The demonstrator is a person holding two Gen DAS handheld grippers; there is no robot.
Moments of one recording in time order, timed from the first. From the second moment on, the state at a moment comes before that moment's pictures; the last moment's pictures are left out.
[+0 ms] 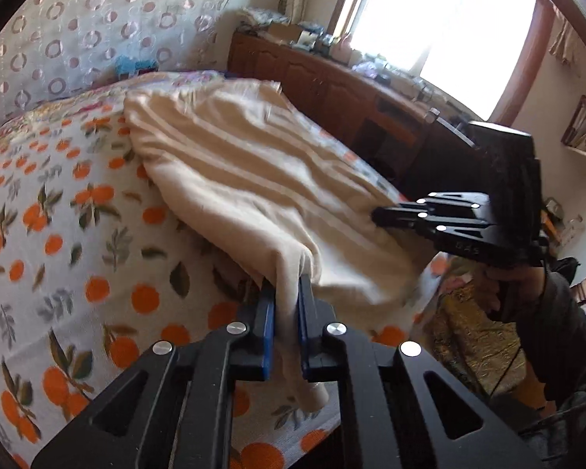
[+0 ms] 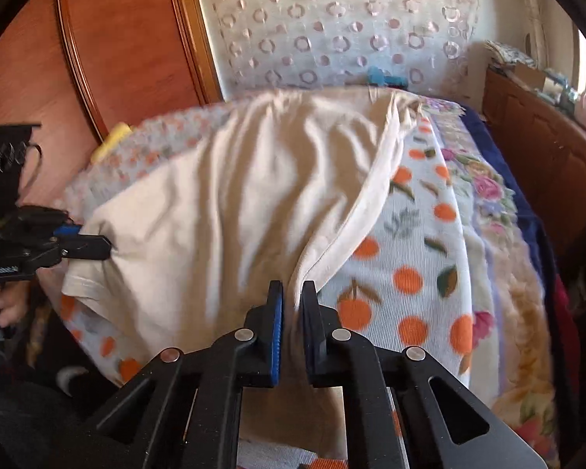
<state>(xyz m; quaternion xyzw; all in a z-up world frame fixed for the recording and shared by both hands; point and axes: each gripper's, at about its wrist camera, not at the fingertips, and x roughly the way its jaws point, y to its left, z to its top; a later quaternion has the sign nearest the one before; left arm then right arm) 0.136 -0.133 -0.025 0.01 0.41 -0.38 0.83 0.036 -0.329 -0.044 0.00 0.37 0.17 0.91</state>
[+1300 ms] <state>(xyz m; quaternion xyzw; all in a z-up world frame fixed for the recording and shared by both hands) 0.344 -0.130 -0.011 0.04 0.40 -0.31 0.86 0.233 -0.325 0.034 -0.06 0.33 0.13 0.93</state>
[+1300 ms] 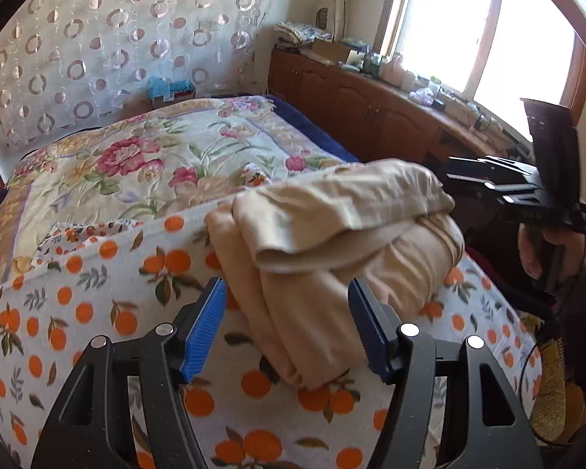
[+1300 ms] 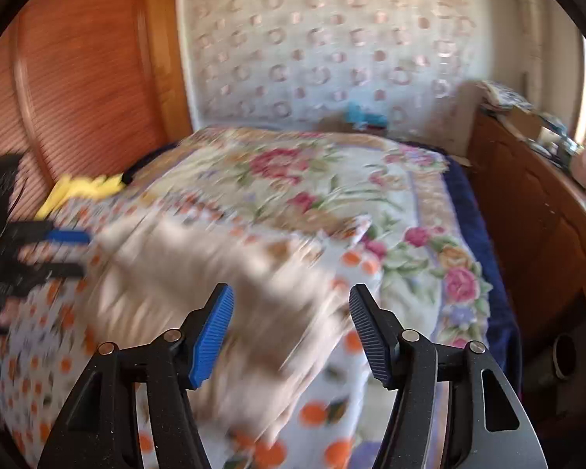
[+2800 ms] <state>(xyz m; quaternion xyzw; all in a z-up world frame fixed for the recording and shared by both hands) 0.424 -0.161 -0.060 0.01 0.46 -0.25 0.85 0.301 -0.324 -0.016 0.03 0.43 0.09 0.90</state>
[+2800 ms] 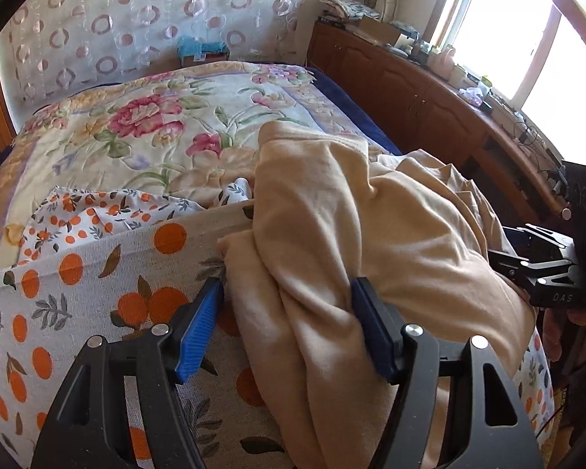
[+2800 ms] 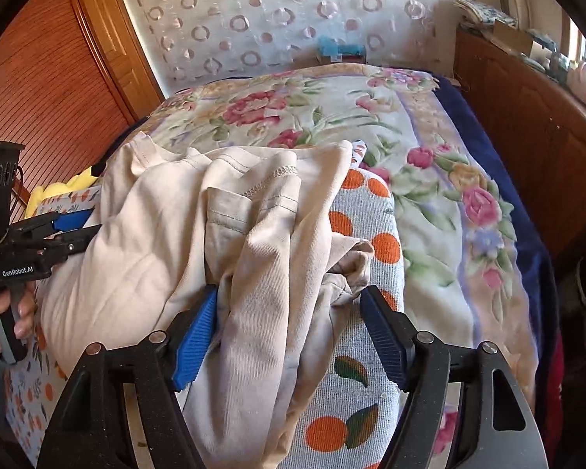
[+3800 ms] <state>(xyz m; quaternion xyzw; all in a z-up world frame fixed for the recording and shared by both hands) 0.324 0.020 0.047 -0.02 0.34 -0.18 0.92 0.304 -0.145 0.051 -0.10 0.31 0.27 0.91</state>
